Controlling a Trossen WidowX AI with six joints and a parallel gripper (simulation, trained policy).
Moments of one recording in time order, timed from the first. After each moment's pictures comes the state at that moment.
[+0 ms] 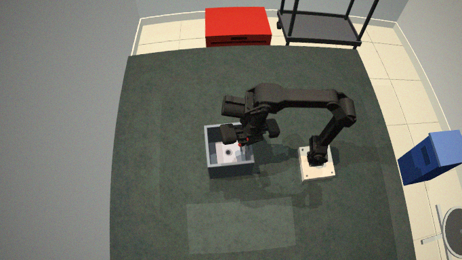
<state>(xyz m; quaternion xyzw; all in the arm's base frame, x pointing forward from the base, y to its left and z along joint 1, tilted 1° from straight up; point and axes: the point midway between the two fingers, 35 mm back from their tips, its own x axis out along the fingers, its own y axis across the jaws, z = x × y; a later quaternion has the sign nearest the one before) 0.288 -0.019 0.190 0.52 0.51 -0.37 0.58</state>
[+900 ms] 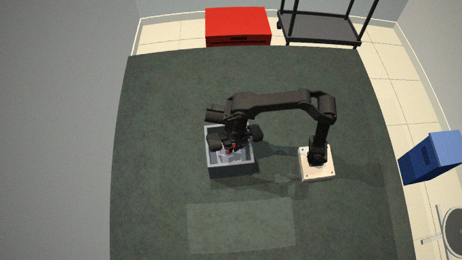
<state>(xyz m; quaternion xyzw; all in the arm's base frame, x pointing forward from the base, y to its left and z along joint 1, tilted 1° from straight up) 0.331 -0.034 0.118 0.51 0.55 -0.34 0.56</state>
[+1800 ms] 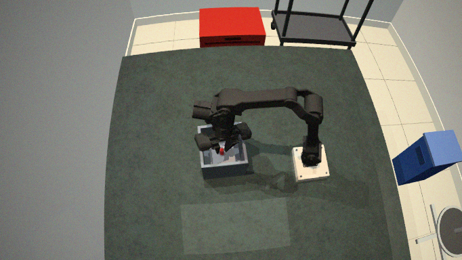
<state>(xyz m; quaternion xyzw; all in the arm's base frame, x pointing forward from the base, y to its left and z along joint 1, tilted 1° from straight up) 0.348 -0.035 0.122 0.51 0.58 -0.30 0.56</state>
